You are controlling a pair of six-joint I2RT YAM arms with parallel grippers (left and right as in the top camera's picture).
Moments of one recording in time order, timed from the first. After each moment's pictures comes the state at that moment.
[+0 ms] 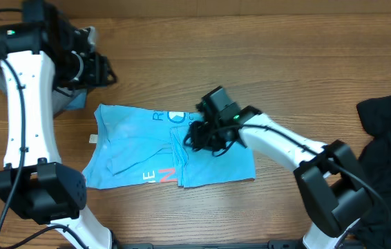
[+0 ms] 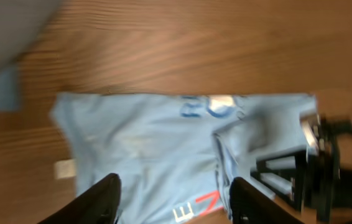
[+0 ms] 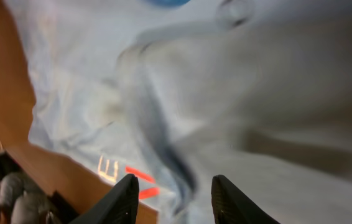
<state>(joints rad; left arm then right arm) 0.14 1.91 1.99 -1.44 0.39 0.11 0.59 1.87 1.16 -0.47 -0.51 0.65</state>
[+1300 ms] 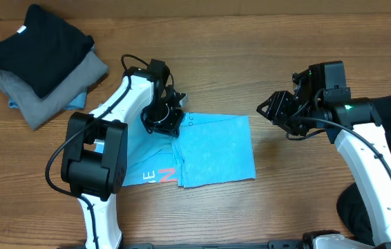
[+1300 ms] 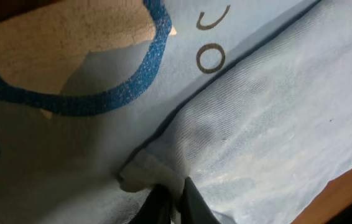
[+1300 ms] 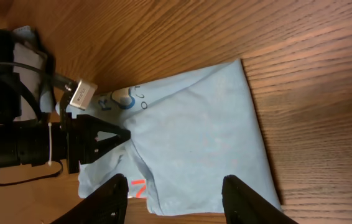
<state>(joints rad) -0.27 2.11 1.49 -1.05 0.38 0.11 0.11 1.41 1.20 -0.90 -0.45 0.58</state>
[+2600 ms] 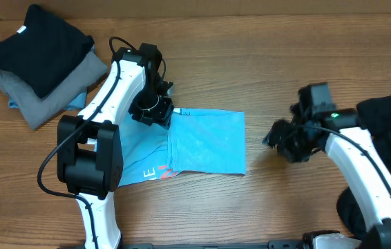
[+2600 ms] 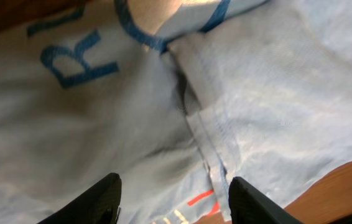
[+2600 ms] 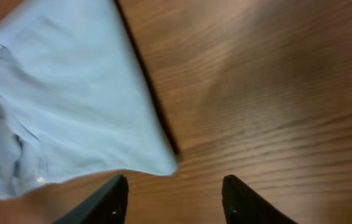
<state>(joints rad) -0.23 2.11 1.69 -1.31 0.18 0.08 0.11 1.44 1.00 -0.97 -0.34 0.55</state>
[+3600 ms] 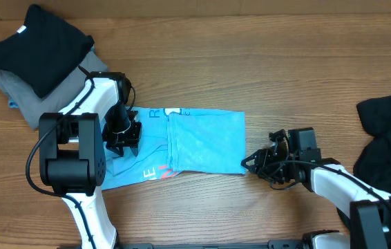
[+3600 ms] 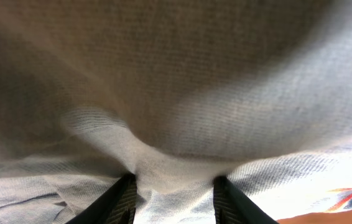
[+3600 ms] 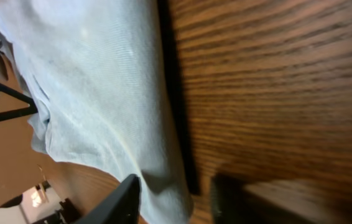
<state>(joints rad) -0.04 2.11 1.41 -1.27 0.06 -0.03 0.13 1.48 0.46 -0.17 -0.70 0.54</state>
